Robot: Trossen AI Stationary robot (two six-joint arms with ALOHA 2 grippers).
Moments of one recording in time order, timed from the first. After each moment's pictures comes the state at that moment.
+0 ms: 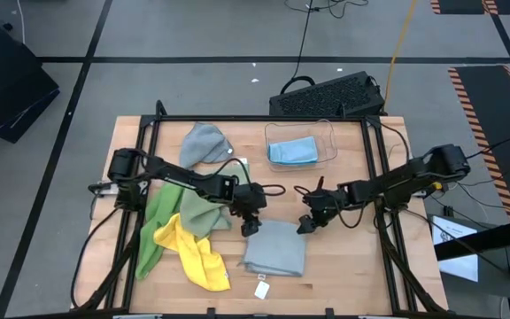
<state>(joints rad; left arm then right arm) -0.06 1.90 1.15 -0.22 0.19 -0.33 0.14 1.43 0.44 0.14 -0.30 1.25</state>
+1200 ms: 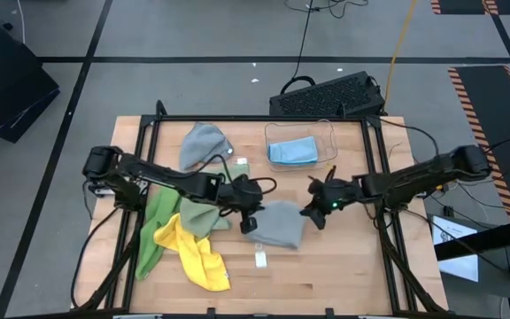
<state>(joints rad) -0.13 1.69 1.16 -0.23 -0.10 -0.32 0.12 1.14 0.44 0.03 -0.08 0.76</state>
